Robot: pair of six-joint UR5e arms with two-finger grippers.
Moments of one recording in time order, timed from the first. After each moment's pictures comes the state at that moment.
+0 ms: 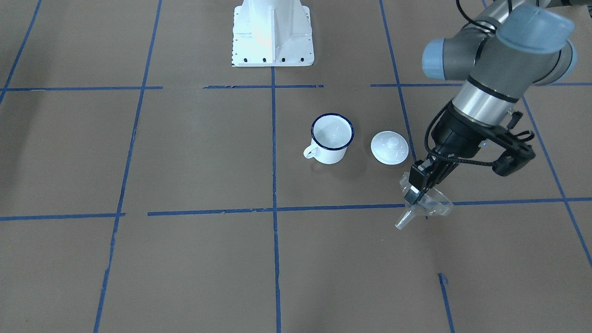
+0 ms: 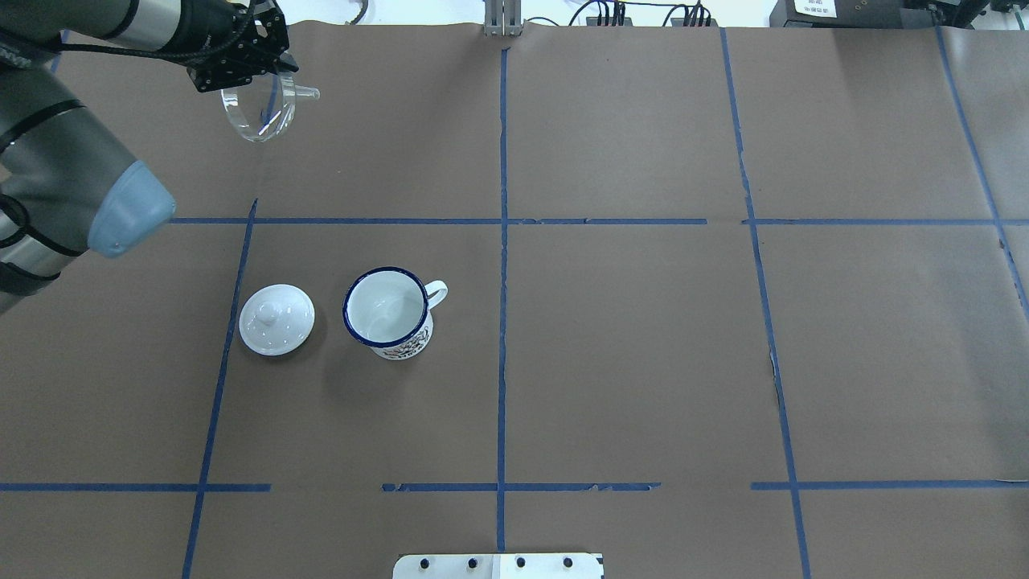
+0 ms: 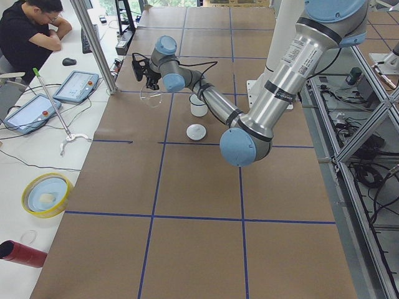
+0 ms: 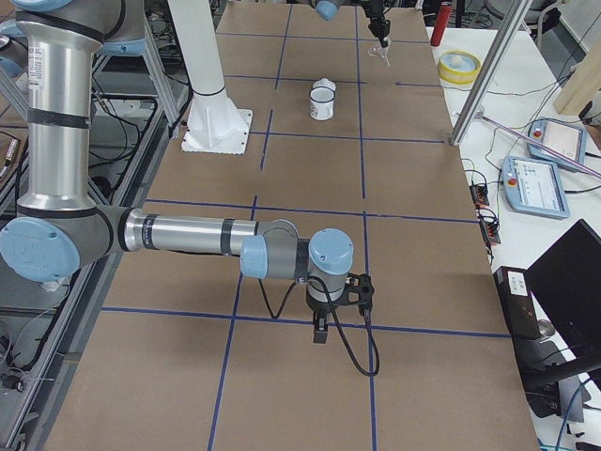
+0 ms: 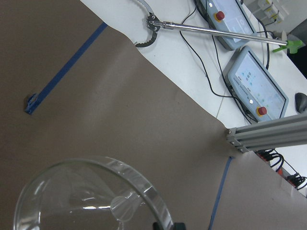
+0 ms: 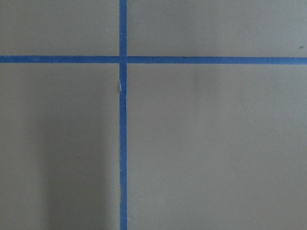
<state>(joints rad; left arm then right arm) -1.00 -2.12 -1.76 -1.93 -2.02 -1.54 1.57 -1.68 1.66 -1.57 2.29 0.01</state>
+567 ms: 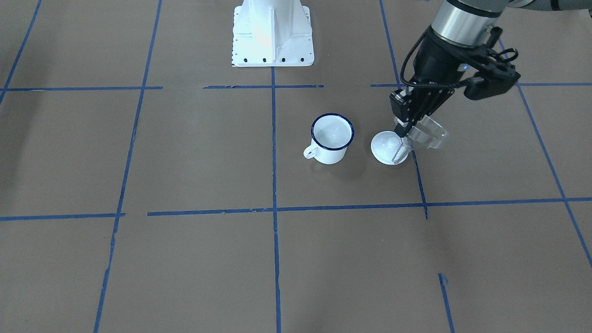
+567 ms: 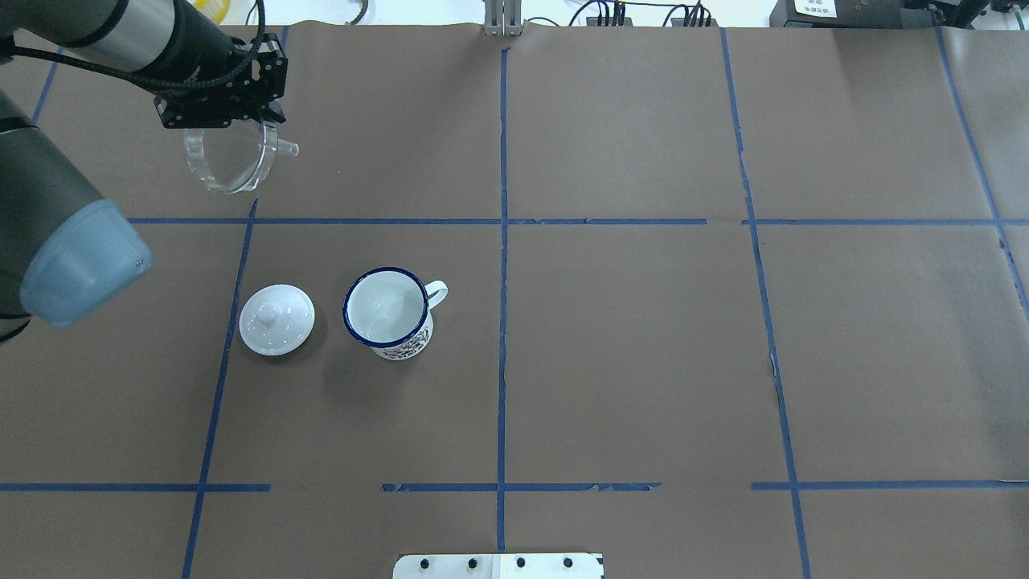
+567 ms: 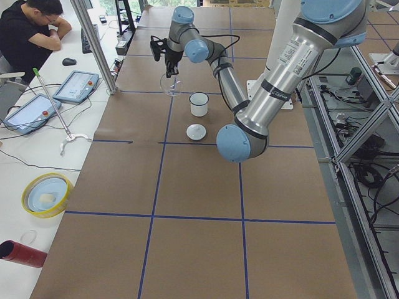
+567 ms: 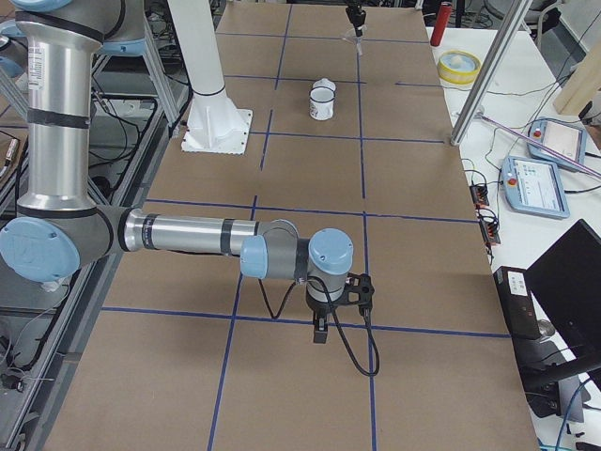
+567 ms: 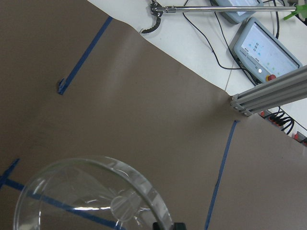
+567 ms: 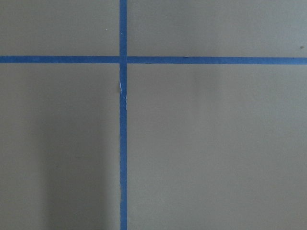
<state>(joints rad) -0.91 -2.19 -2.04 -1.35 -2.02 -1.37 1.57 -1.68 1.66 -1.57 2.29 0.01</state>
